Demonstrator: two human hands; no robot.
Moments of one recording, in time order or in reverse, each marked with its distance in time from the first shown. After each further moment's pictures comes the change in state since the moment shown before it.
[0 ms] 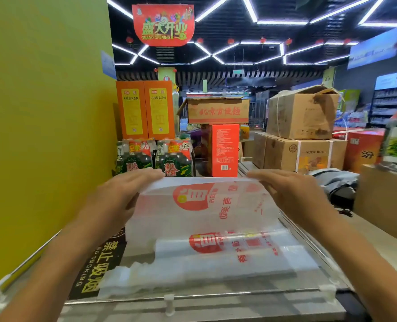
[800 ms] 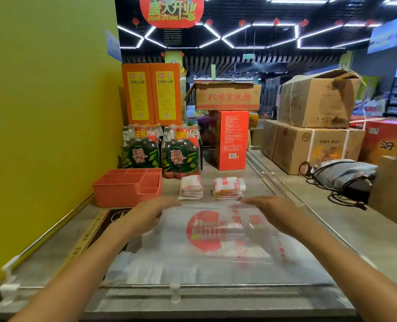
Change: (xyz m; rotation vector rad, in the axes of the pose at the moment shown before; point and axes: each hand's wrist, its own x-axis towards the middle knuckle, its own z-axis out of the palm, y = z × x) left_hand 0.008 -0.076 0.140 -0.122 -0.515 -0.110; right_hand -0.045 0.050 0.127 0.045 -0.514 0.116
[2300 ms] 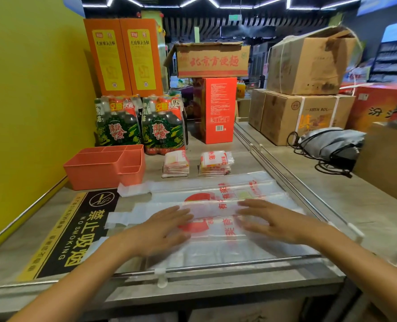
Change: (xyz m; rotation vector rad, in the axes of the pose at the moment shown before) left_hand -0.017 0.047 0.065 0.029 -0.394 0.105; right_hand -0.061 -0.003 0.019 0.278 -0.505 0.109
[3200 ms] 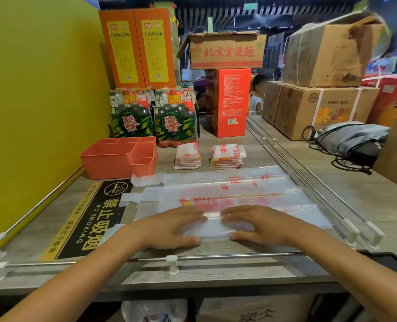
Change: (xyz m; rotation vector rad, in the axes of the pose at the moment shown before) left_hand -0.004 -0.002 0.003 -0.003 -0.011 0.104; right_hand 0.032 -0.038 0.028 -0.062 0.017 -0.226
